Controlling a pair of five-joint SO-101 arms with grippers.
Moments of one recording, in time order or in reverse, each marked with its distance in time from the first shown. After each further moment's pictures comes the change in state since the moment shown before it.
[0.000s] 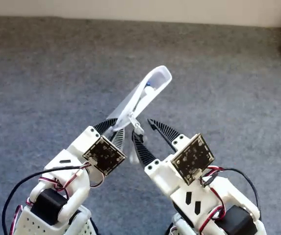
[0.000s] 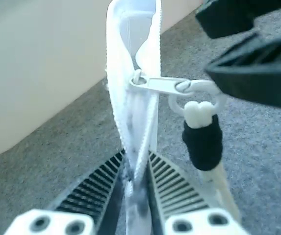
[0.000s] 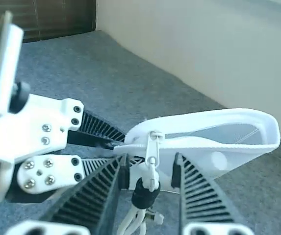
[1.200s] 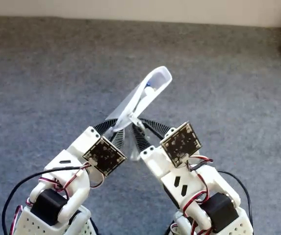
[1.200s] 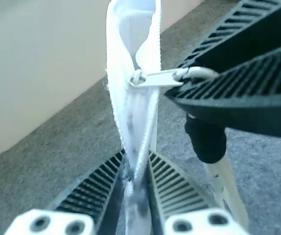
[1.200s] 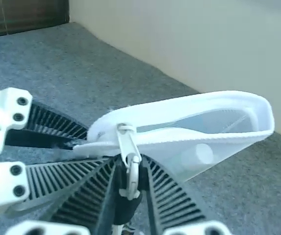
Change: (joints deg) left arm 0.0 -0.1 0.2 0.4 0.0; right arm 7.0 0.6 12.7 -12.8 0.0
